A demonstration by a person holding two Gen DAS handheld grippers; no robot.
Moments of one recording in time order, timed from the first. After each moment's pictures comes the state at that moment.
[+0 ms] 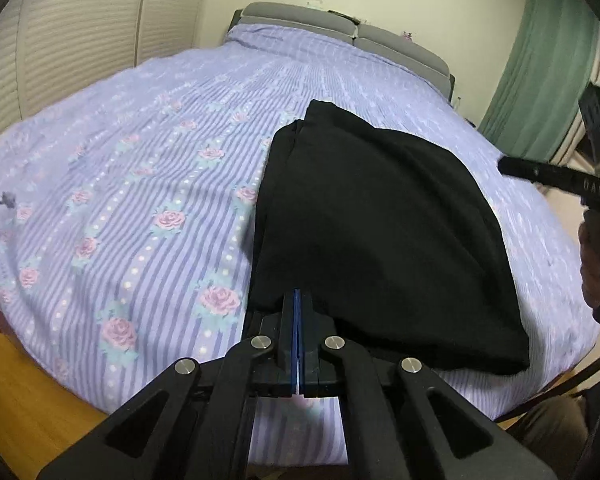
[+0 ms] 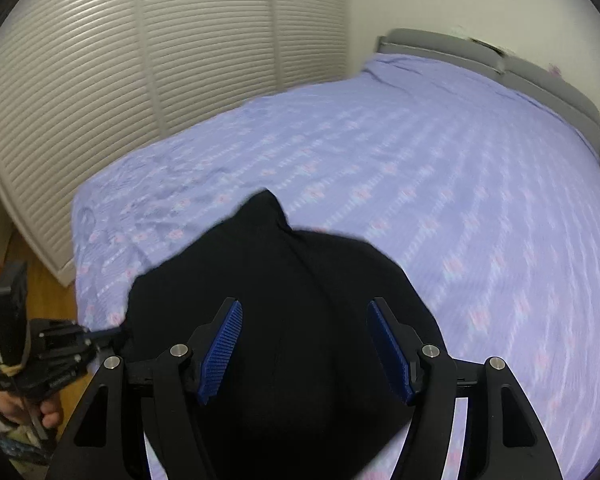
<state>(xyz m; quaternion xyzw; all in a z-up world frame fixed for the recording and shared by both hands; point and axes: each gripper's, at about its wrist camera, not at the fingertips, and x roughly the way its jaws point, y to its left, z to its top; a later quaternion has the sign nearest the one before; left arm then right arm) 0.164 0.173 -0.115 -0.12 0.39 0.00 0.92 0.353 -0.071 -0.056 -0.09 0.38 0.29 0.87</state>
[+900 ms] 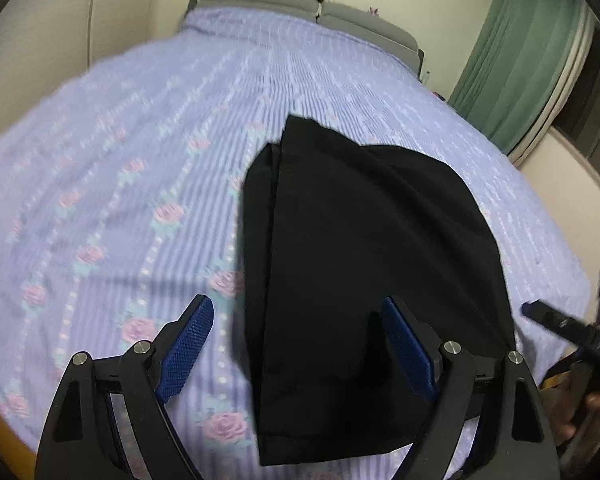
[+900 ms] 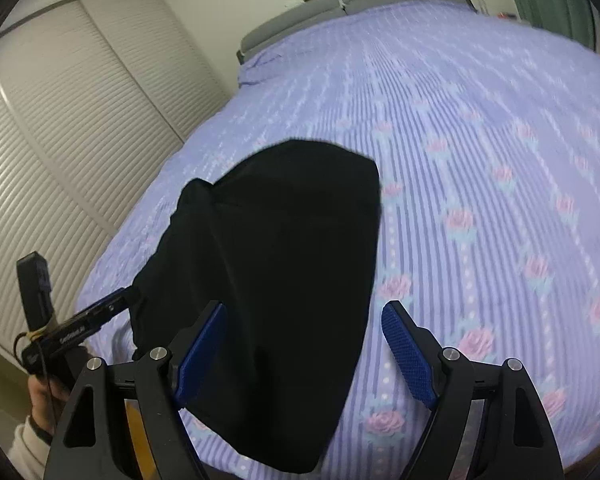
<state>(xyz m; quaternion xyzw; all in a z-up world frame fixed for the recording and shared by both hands) 0.241 0.192 -0.102 -0.11 0.42 -0.09 0.89 0.274 -0.145 -0.136 0.20 0.41 0.16 0.87</state>
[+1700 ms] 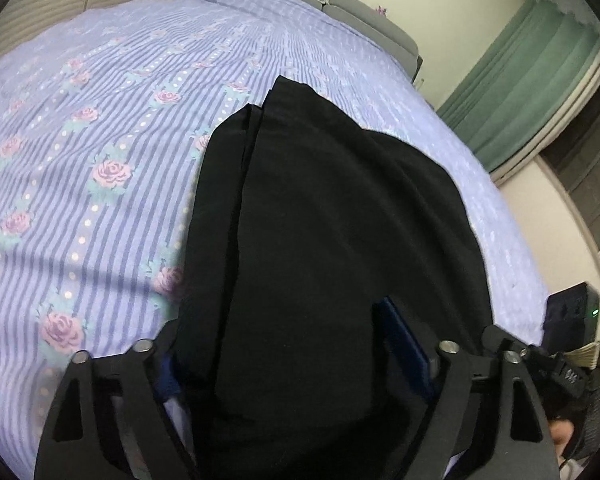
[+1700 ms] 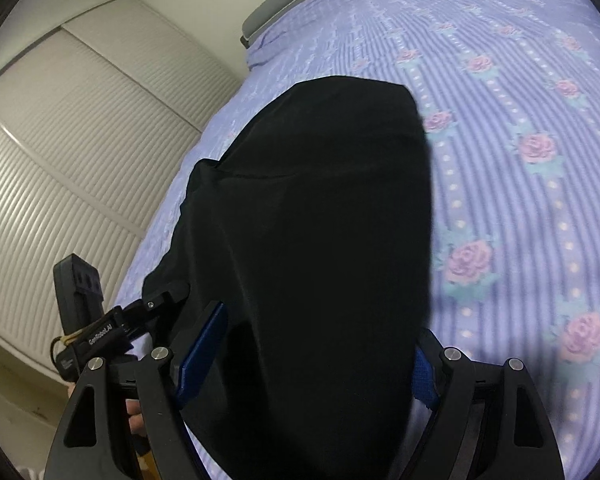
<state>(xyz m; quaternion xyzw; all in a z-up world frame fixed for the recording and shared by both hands) 0.259 0.181 -0.129 -0.20 0.44 -0.12 0.87 0.312 -0.113 -0.183 0.28 0.43 0.24 0.82</state>
